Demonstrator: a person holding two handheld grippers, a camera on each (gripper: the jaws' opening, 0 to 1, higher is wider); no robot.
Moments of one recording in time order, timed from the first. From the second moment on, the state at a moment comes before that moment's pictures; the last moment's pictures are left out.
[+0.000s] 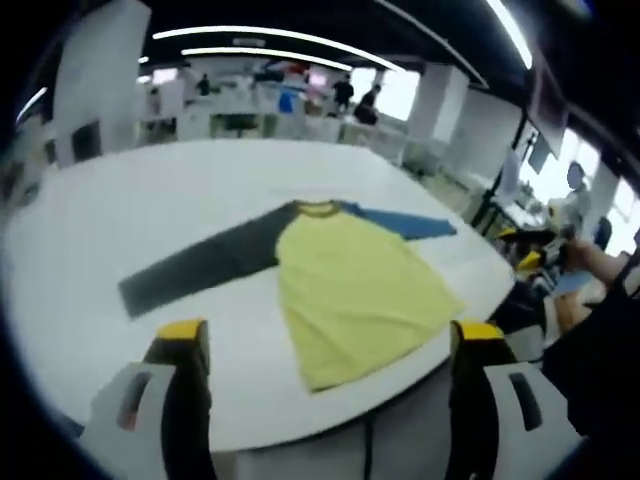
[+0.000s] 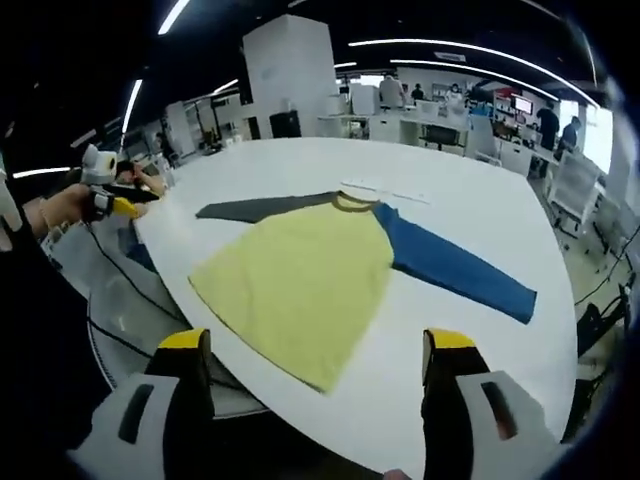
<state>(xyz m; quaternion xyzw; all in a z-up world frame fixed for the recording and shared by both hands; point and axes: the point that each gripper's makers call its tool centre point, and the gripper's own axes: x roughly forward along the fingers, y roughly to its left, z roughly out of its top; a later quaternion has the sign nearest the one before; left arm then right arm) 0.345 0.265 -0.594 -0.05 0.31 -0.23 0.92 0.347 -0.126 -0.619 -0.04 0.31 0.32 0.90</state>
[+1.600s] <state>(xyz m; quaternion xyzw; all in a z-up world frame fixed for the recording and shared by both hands) 0.379 0.257 -0.616 -0.04 0.35 -0.26 0.90 0.378 -0.196 -0.646 0.01 0.35 0.25 0.90</state>
